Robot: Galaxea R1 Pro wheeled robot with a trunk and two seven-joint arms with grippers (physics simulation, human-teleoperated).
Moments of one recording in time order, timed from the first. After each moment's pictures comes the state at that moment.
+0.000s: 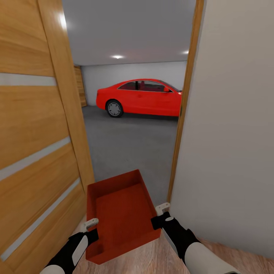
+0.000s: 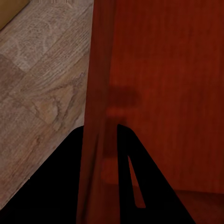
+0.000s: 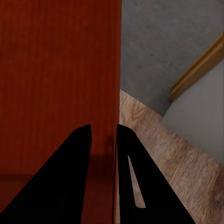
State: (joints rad) left arm -0.50 -0.03 0.12 -0.51 0.30 0.32 0.18; right arm -0.66 0.15 0.16 -0.39 0.18 0.24 0.01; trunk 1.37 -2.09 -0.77
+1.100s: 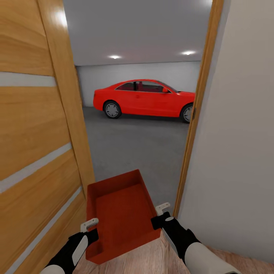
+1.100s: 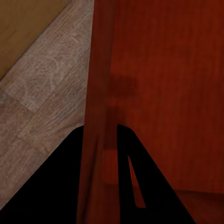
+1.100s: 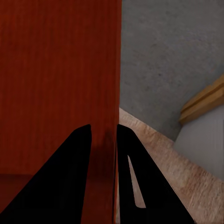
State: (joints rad) left arm -0.50 -0.03 0.12 -0.51 0.30 0.32 0.18; right arm -0.66 0.15 0.16 -0.39 0.18 0.24 0.01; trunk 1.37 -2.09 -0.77
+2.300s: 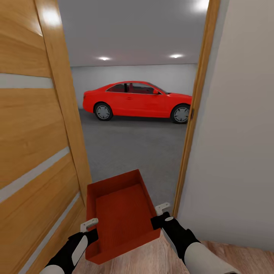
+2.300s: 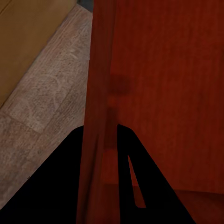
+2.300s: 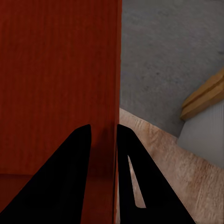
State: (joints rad) left arm -0.50 -0.03 0.11 -0.51 0.31 0.32 0.18; right arm -0.66 0.15 0.16 -0.39 0.19 0.24 0.01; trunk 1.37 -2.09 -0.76
